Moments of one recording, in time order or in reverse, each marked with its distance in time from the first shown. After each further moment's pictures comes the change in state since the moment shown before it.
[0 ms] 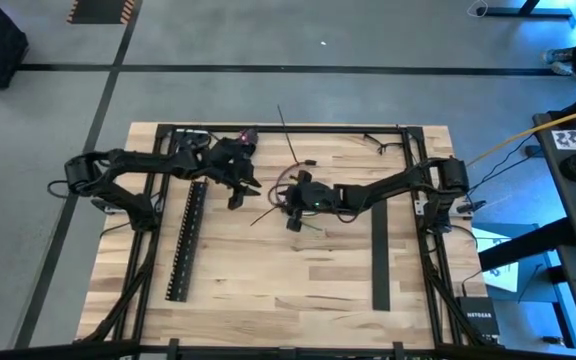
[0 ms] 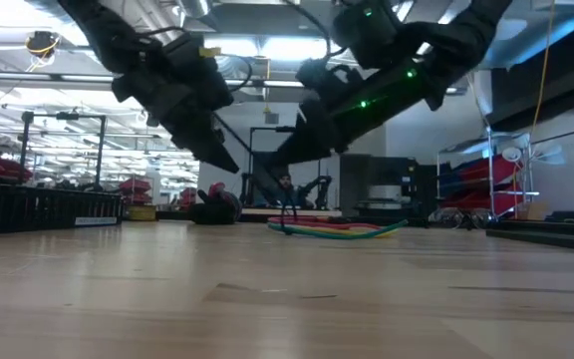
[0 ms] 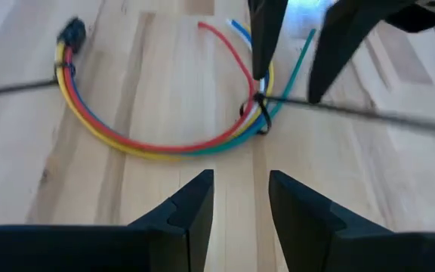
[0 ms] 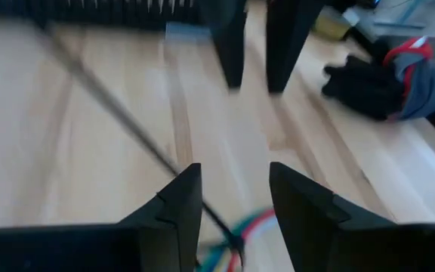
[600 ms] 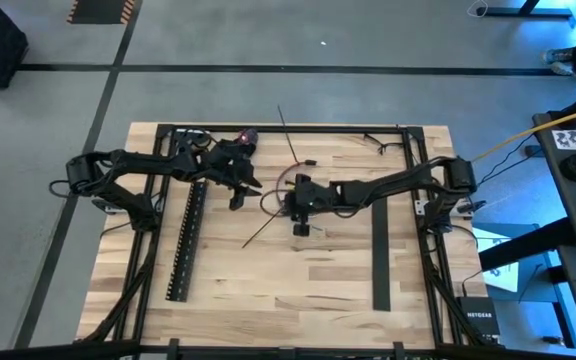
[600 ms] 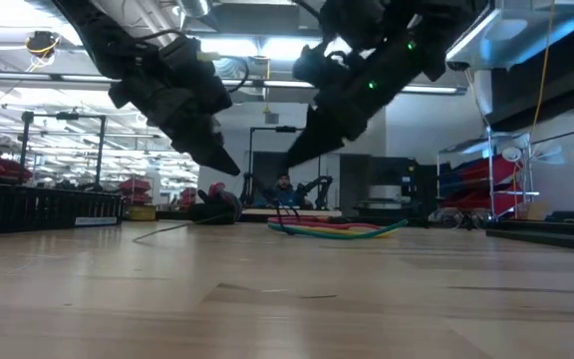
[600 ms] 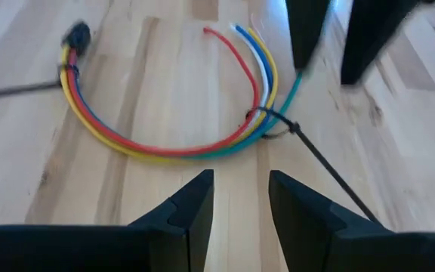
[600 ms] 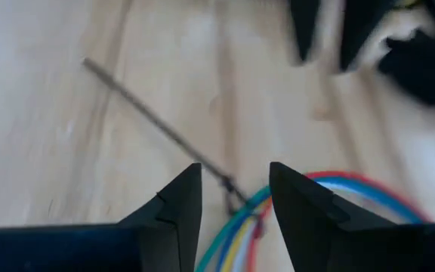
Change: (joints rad) left arm 0.000 0.004 -0.036 0.087 -0.002 -0.022; right arm 0.024 -0.043 0.116 -0.363 -0.101 -0.060
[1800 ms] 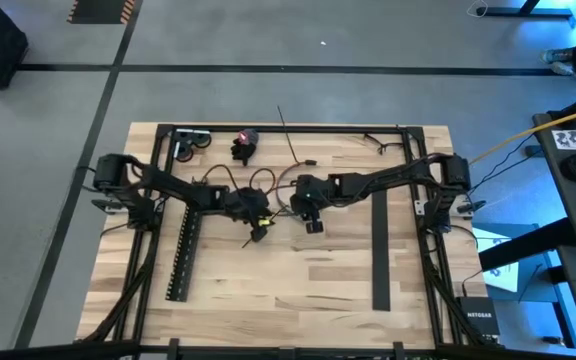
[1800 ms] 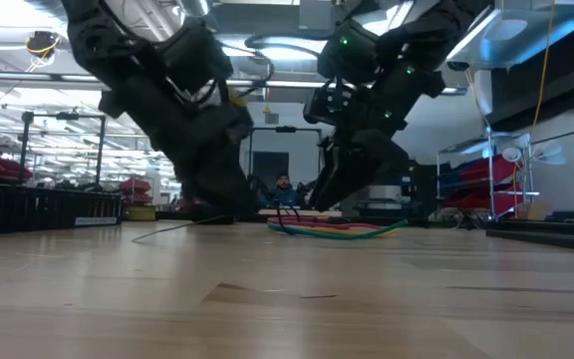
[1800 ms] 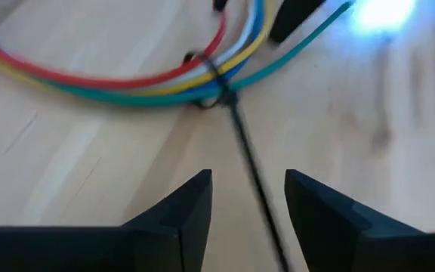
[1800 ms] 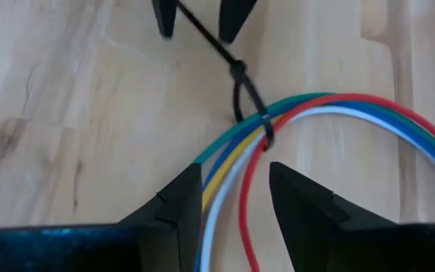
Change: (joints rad) left arm -0.408 0.235 0.002 0.211 -0.440 -0.634; right arm -0.095 0.022 -0.004 -0.194 -0.166 -0.196
